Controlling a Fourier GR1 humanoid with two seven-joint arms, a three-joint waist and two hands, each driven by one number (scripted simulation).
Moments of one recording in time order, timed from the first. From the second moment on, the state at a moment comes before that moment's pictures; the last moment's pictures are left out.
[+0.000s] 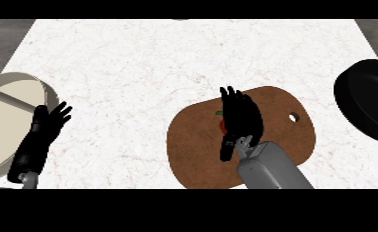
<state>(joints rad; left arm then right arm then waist) 0.03 0.51 -0.16 -1.47 0.08 0.29 0.42 -0.38 -0.05 0.47 -1.45 0.88 0.36 0.88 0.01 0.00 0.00</state>
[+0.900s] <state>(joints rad) 0.03 0.48 -0.12 -1.46 0.05 0.26 0.42 -0.38 -0.13 0.50 -1.45 1.01 0.26 0.71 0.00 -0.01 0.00</state>
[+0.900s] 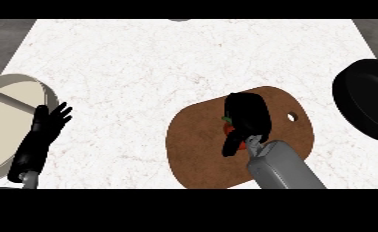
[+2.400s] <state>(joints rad) 0.16 0.50 -0.07 -1.56 0.08 0.29 0.46 -0.13 -1.15 -0.79 -1.10 0.21 0.28 -0.50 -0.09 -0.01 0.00</state>
